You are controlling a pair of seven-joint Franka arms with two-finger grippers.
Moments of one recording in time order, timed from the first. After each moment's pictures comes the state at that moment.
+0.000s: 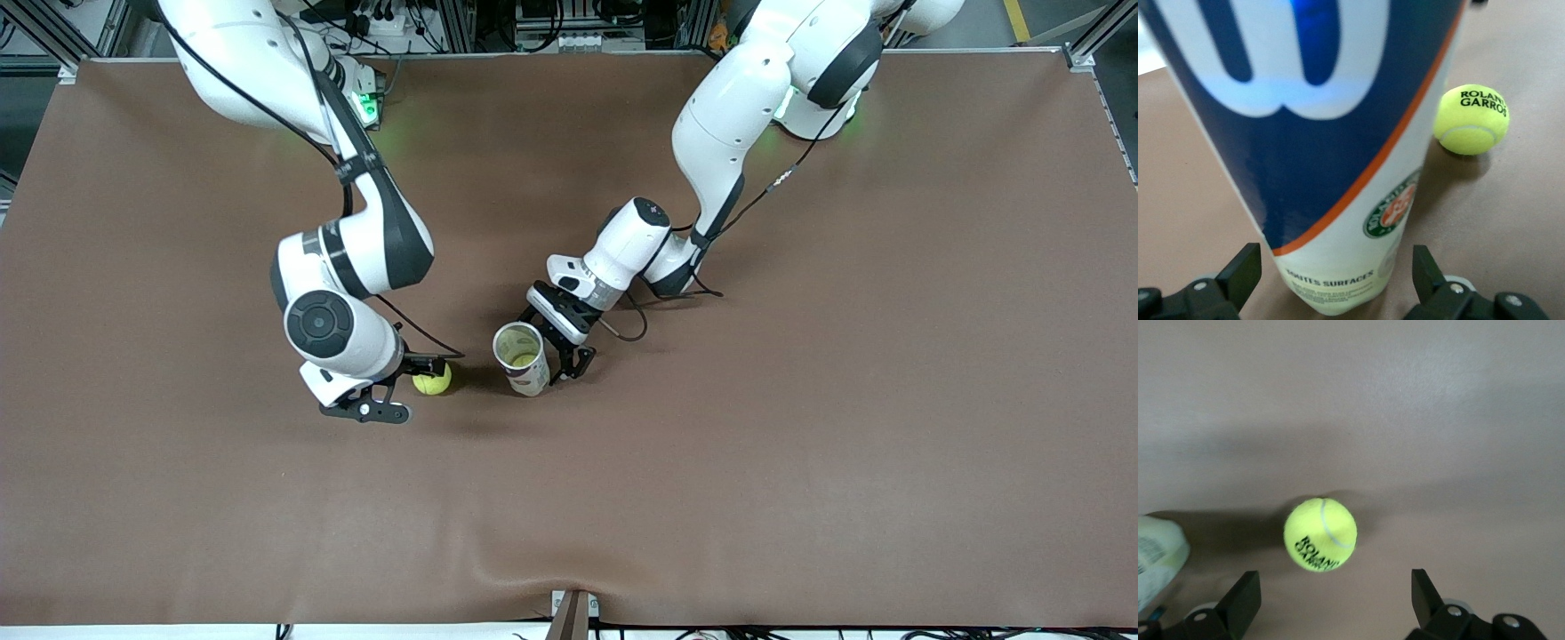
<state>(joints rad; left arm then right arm) -0.70 0.99 -0.18 -1.65 -0.18 3.55 0.27 0.49 0.60 -0.13 -1.56 0.08 2.02 0.45</state>
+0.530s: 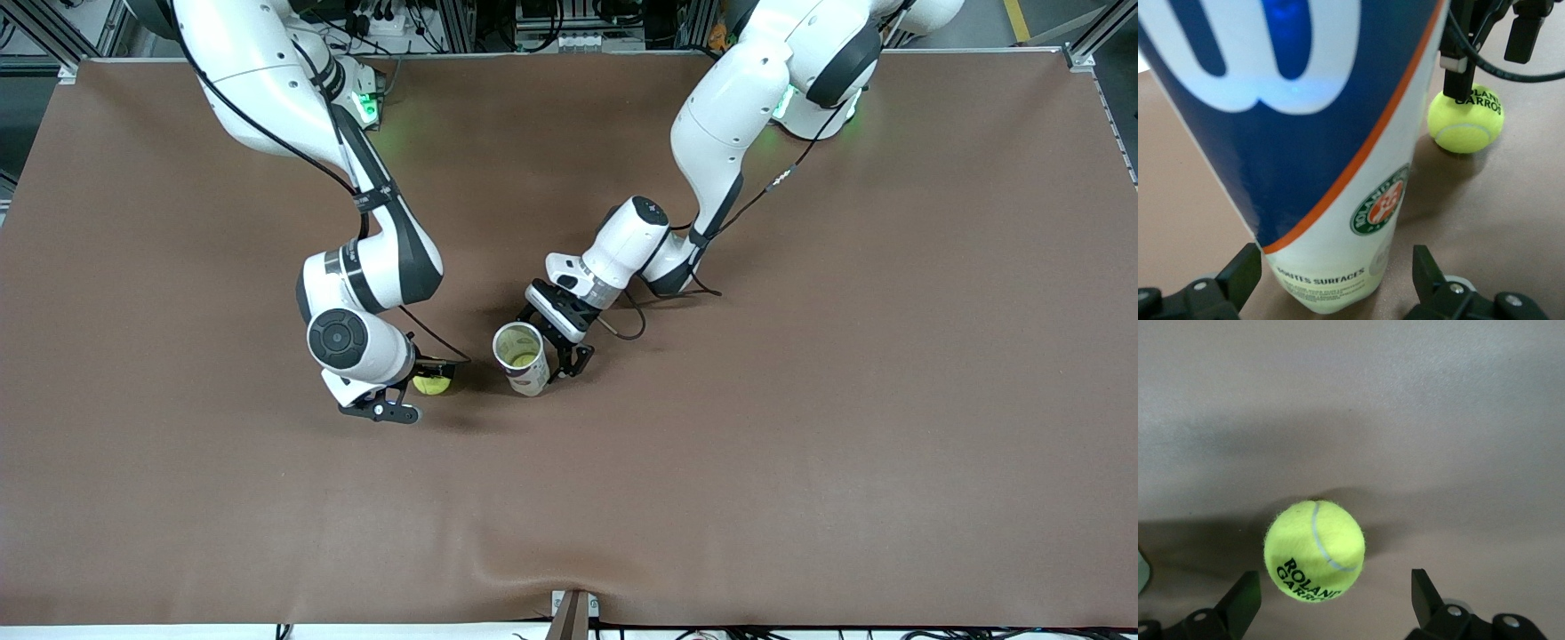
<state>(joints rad) -0.70 0.99 -0.18 -1.65 -0.18 3.55 0.27 0.49 0.65 -0.13 -1.62 0.15 2.11 0.45</state>
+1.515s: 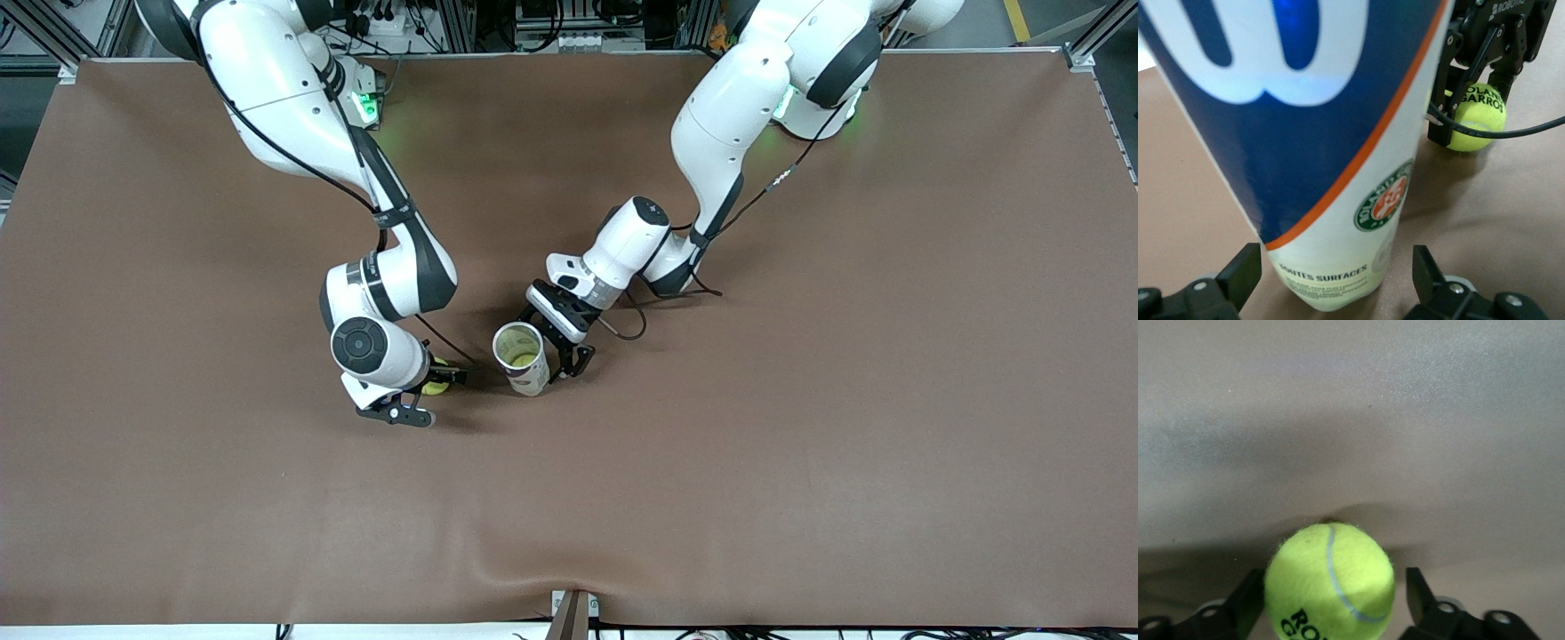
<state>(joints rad) -0.70 0.99 -0.18 -1.65 -0.18 3.55 0.27 0.51 0.72 -0.13 -1.62 0.17 2.20 0.48</state>
